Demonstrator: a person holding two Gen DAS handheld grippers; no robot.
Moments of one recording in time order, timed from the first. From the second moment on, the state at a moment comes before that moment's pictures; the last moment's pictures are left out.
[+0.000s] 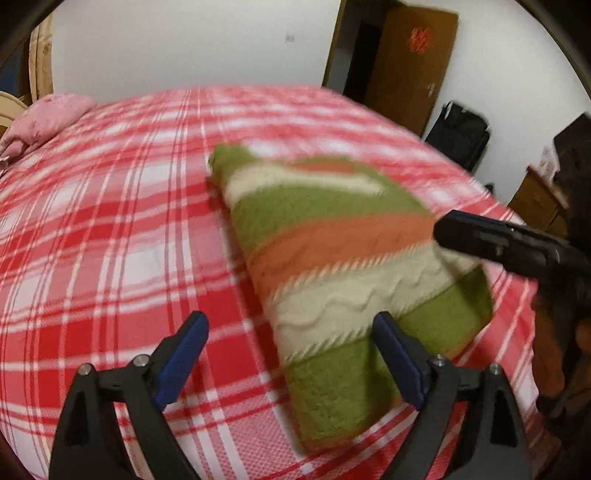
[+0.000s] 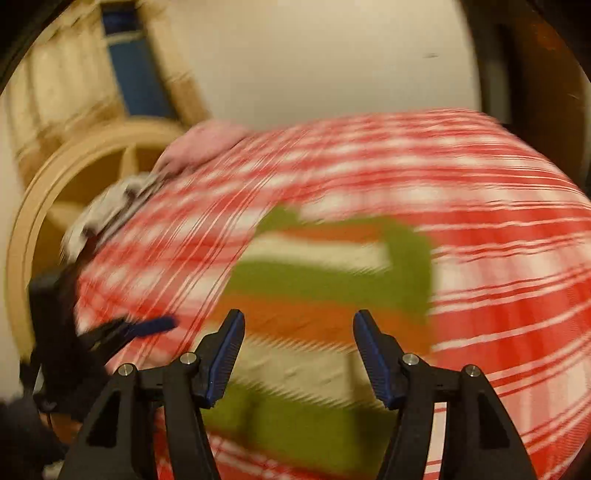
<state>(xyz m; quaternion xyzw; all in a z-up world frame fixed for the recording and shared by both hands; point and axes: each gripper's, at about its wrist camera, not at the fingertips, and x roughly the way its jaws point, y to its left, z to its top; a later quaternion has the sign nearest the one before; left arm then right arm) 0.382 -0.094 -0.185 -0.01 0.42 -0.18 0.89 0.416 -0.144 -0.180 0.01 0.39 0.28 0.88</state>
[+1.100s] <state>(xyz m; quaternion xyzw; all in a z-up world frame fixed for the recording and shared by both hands) 0.384 -0.076 -0.154 -0.03 0.40 -0.18 0.90 0.447 -0.192 -0.182 0.06 0.39 0.23 0.89</state>
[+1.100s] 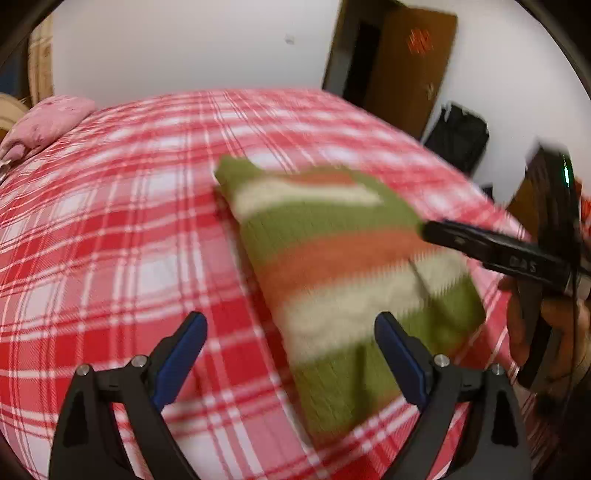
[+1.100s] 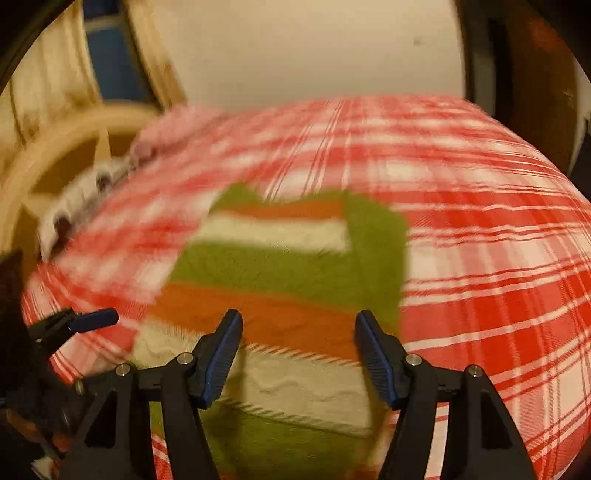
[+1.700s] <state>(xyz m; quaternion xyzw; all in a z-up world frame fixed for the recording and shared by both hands) 0.428 -0.083 -0.202 -0.14 0.46 -0.24 0.84 0.544 -0.224 -0.253 0.23 0.47 0.27 0.81</state>
